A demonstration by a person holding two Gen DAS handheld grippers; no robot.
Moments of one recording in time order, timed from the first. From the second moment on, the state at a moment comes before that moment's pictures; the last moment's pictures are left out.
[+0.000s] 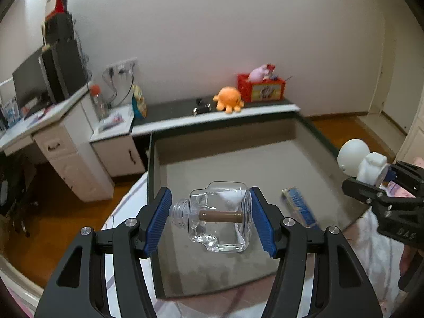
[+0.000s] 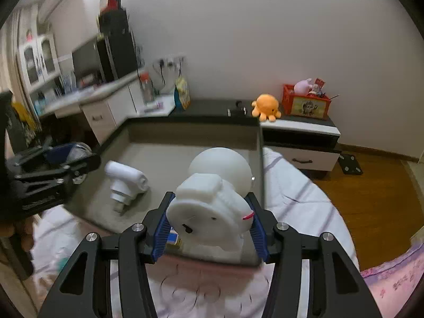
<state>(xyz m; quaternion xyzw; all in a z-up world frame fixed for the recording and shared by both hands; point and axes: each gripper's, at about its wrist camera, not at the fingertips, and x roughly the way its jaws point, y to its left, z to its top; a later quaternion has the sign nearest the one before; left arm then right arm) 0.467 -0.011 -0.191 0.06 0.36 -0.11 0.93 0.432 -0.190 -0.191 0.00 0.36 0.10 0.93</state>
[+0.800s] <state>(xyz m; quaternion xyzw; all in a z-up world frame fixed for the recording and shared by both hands) 0.328 0.027 -0.130 0.04 0.23 -0.02 0.97 0.320 -0.197 -0.132 0.01 0.26 0.06 0.96</state>
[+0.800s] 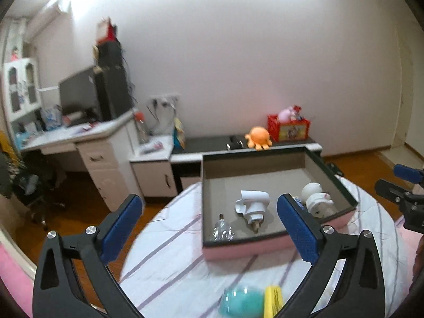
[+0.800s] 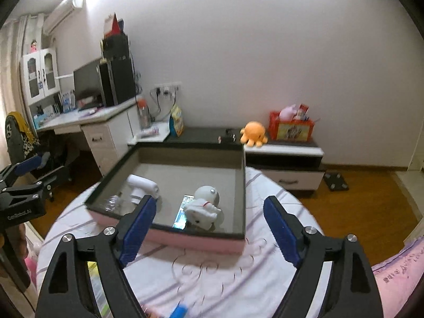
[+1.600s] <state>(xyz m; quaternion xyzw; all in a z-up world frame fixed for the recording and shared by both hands) 0.137 0.008 -0.124 0.04 0.16 0.00 0.99 0.134 -0.189 -0.124 0.01 0.14 0.01 0.99</state>
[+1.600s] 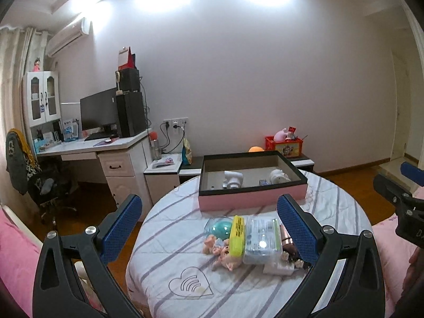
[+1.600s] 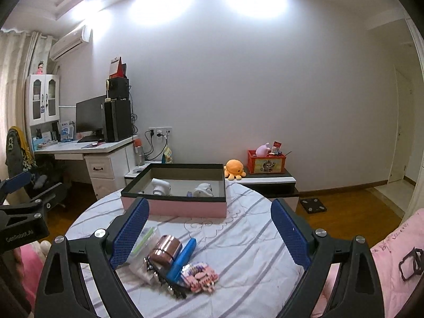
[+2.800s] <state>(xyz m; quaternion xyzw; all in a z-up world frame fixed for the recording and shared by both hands) 0.199 -0.015 -0.211 0.03 0.29 -0.09 0.95 0.192 -0.217 -0.236 0.05 0.33 -0.01 0.94</state>
